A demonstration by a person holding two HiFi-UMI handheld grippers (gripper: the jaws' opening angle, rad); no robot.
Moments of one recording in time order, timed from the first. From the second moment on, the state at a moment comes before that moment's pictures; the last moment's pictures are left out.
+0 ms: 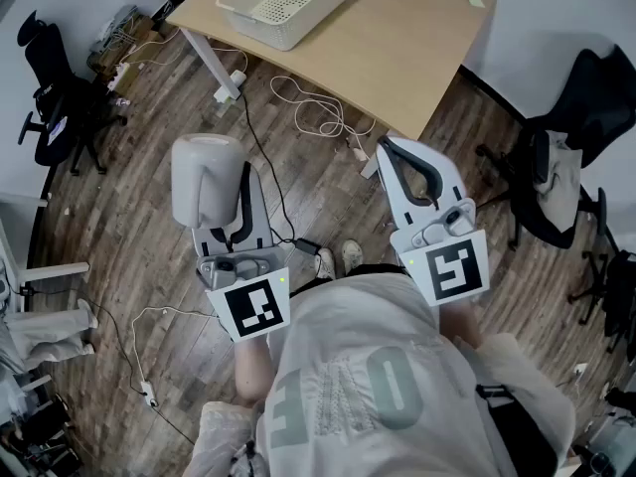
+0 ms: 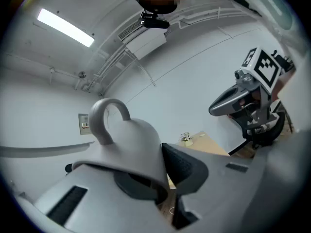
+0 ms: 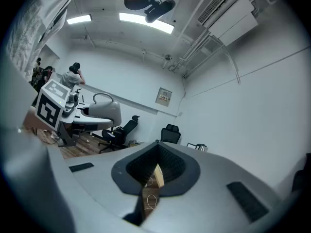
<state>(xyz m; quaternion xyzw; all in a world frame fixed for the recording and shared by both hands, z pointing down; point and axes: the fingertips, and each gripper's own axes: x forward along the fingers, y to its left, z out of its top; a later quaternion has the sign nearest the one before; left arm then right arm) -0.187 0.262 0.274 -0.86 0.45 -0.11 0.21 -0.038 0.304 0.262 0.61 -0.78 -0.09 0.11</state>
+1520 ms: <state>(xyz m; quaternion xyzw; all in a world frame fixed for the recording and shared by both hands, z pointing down) -0.132 0.232 0.282 -0.85 0.48 -0.10 0.17 0.027 0.267 0.279 0.59 -0.80 -0.07 0.06</state>
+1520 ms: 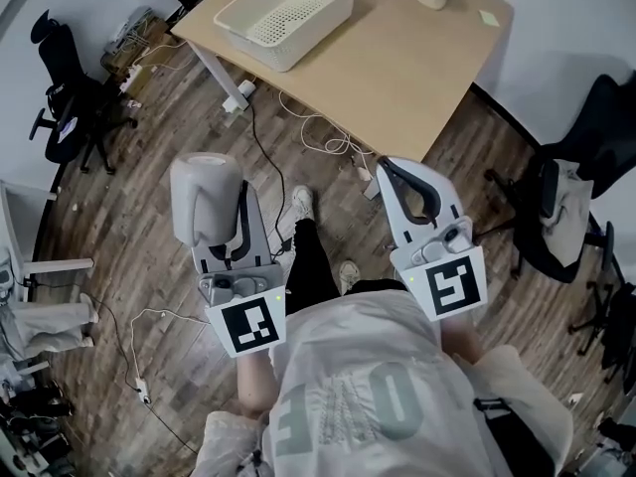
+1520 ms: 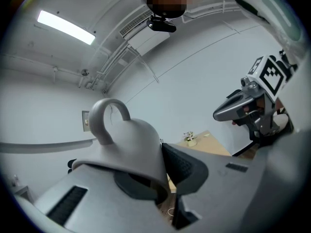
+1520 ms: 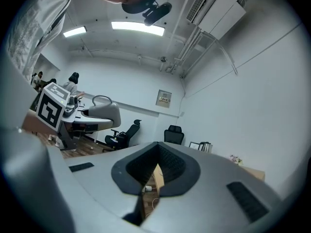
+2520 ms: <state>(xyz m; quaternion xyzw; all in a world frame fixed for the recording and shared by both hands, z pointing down) -0.156 -0.117 0.280 -0.90 0.38 -0.08 0.18 -0.012 -0.072 0.264 0.66 -0.74 -0.08 0.09</state>
